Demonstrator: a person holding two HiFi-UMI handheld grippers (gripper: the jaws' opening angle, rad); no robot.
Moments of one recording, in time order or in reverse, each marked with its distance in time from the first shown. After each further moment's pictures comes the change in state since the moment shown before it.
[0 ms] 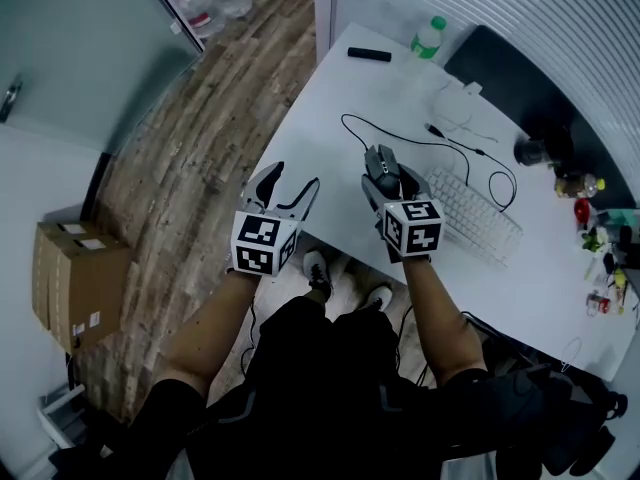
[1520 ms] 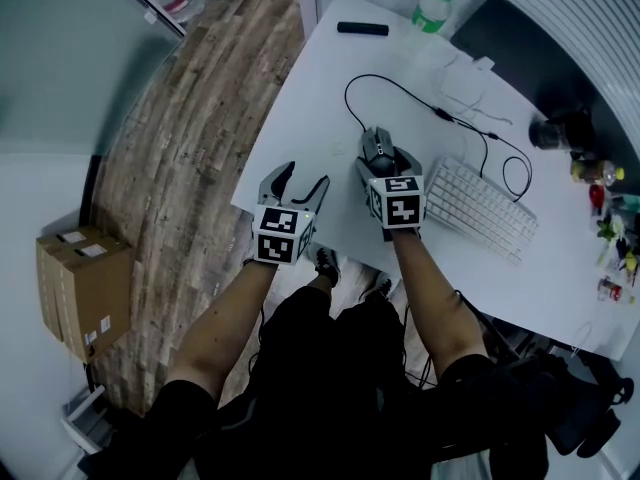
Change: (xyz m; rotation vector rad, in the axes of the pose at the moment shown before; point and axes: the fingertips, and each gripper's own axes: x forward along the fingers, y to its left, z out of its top) left arm 0.086 0.002 -0.079 -0.029 0.178 -0.039; right arm 0.089 -0.044 -0.058 0.018 0.159 -0.119
